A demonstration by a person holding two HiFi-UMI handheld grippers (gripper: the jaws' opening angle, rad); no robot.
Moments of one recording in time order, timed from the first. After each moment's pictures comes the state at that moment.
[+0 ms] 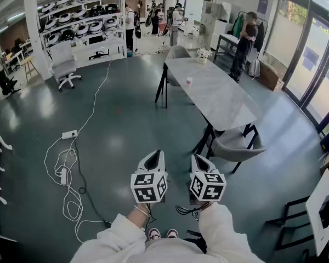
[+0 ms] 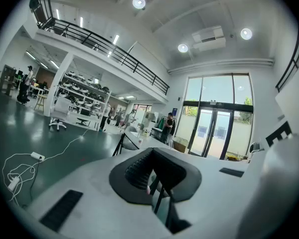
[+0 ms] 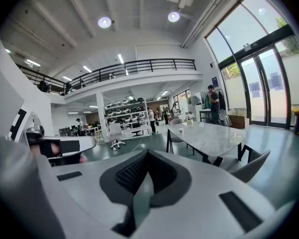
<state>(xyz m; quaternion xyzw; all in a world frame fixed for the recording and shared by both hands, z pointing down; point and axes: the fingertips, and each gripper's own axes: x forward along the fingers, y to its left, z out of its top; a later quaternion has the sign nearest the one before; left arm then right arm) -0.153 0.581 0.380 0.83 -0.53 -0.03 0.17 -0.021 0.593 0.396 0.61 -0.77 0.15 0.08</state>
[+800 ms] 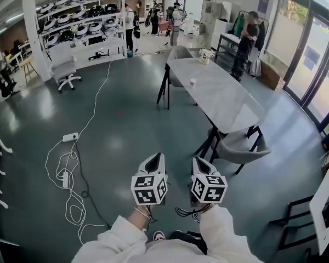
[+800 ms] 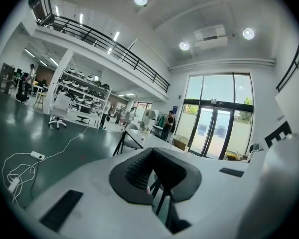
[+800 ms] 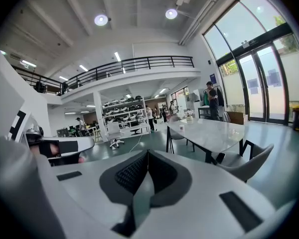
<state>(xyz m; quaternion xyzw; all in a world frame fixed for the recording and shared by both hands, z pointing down) -0.178 0.551 0.398 0.83 -0.53 -0.02 0.19 -0.041 0.565 0.414 0.62 -0.77 0.17 0.08</state>
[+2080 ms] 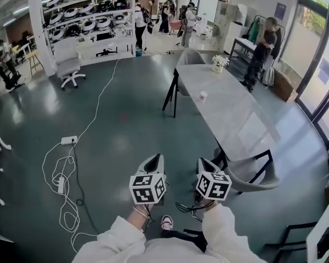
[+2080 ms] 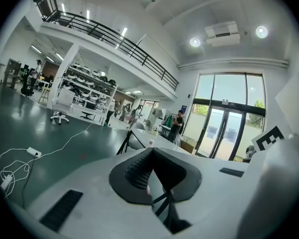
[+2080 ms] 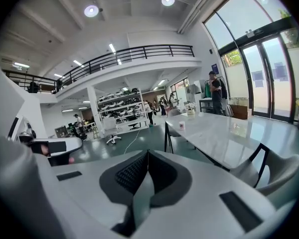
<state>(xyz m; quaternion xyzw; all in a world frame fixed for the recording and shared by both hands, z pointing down) -0.166 0.358 0.424 0.81 -0.55 -0.02 0.22 0.001 0.357 0.446 0.61 -0.76 0.21 0.11</state>
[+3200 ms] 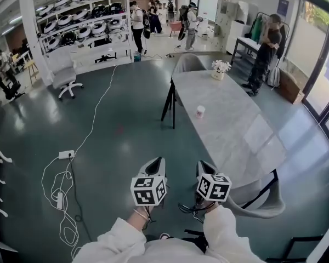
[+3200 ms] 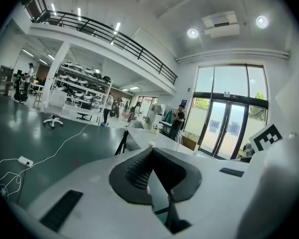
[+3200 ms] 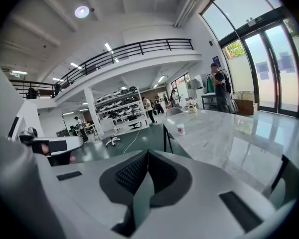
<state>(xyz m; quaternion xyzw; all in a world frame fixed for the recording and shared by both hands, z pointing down) -0.096 0.185 0.438 0.81 -0.55 0.01 0.21 0.063 0.183 0.470 0.59 -0.77 0.23 0.10</state>
